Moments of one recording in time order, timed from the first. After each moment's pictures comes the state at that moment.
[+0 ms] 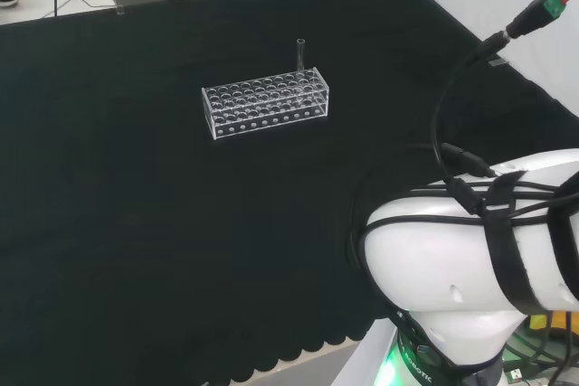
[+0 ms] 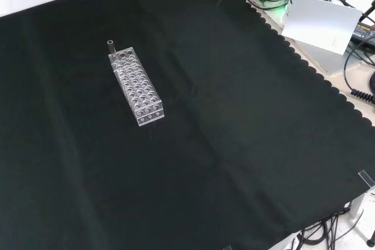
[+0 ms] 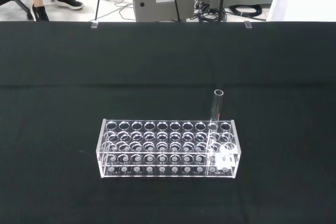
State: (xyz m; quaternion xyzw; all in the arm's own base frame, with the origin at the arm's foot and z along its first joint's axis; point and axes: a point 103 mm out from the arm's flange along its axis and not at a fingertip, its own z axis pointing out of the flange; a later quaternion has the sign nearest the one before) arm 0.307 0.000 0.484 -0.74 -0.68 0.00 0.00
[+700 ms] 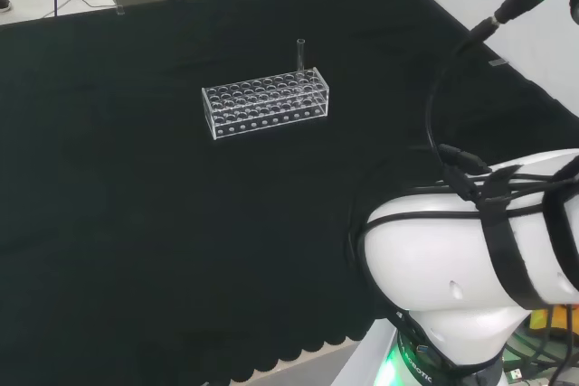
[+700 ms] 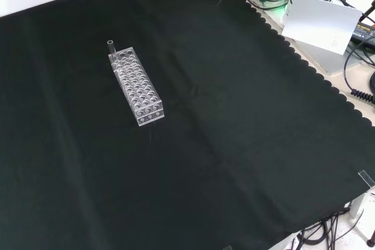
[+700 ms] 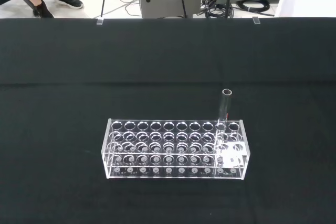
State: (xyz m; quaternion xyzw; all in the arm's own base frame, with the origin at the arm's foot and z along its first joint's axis) arm 0.322 0.001 0.477 -0.73 -0.68 0.00 0.01
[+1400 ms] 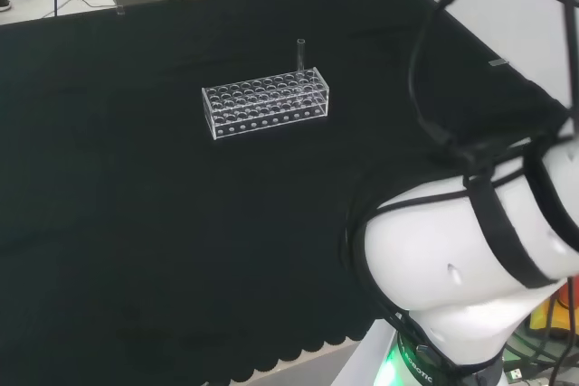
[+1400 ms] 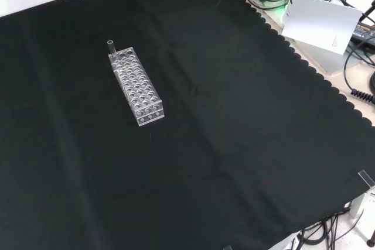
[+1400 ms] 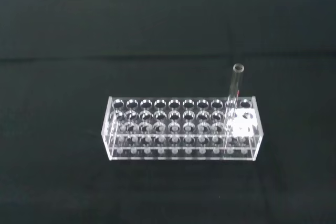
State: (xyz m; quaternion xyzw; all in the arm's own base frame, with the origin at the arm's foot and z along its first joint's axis) arm 0.376 -0.006 0.445 -0.73 -0.68 0.04 0.06
